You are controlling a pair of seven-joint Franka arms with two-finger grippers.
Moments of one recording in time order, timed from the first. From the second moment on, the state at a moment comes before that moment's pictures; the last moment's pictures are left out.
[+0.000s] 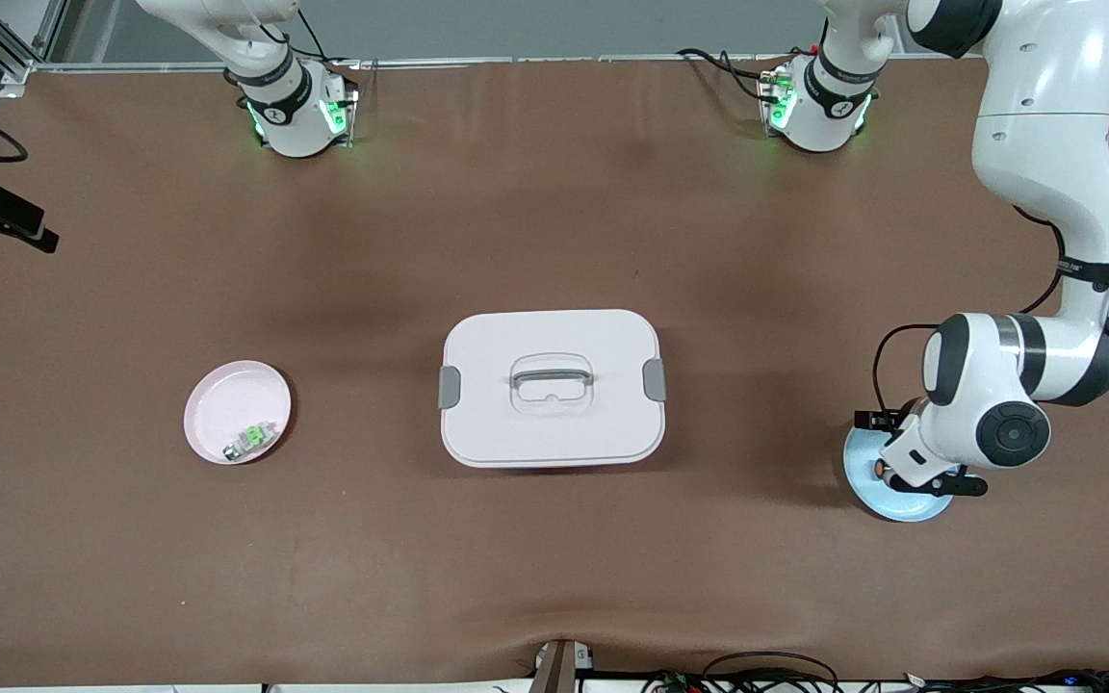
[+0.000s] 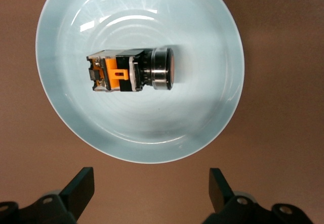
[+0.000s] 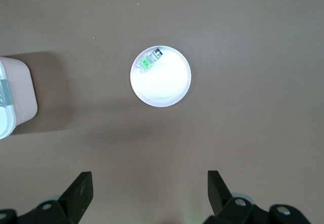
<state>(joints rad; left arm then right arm) -0.05 0.70 0.00 -1.51 0.16 1.95 -0.06 -0.05 0.00 -0.04 -1.50 0.04 1.46 -0.01</state>
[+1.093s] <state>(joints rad) -0.01 0.45 0.01 -1.50 0.02 1.88 -0.04 -0.05 0.00 -0.04 -1.50 0.04 1.46 -0.01</state>
